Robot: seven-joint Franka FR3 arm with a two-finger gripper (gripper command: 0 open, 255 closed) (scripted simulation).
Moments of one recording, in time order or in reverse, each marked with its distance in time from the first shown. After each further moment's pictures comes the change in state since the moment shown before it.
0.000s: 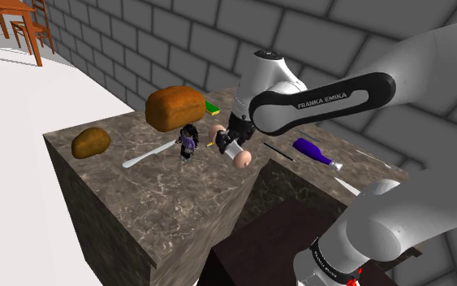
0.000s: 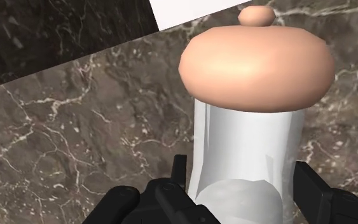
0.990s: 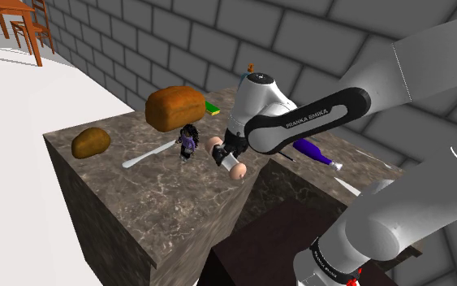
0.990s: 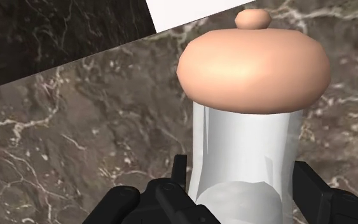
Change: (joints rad) arm -0.021 0.105 0.017 -0.067 -0.046 0.168 0.048
